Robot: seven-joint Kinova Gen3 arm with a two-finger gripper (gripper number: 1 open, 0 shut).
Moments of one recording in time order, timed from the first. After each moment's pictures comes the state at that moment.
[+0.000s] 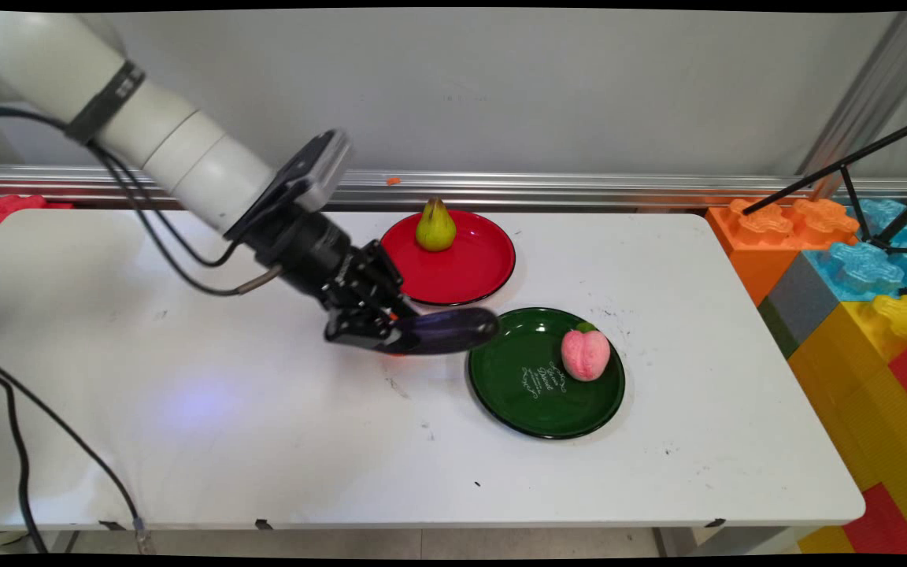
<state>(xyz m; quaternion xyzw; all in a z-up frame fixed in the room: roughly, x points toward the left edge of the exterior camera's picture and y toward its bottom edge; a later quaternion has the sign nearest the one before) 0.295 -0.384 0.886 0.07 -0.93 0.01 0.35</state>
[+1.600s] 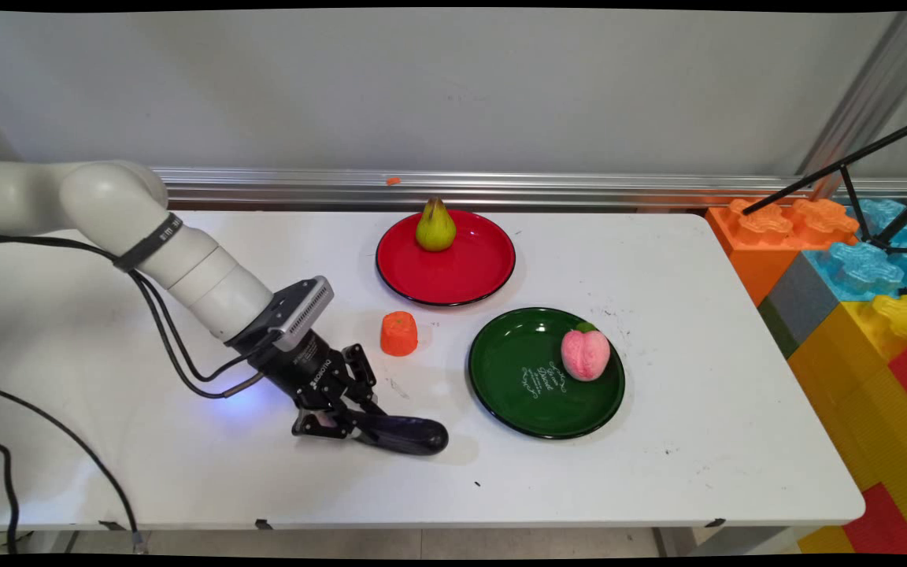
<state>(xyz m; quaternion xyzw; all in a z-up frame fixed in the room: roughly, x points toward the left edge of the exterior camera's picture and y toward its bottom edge) 0.330 -0.368 0.740 -0.03 -0.94 -0.03 0.34</state>
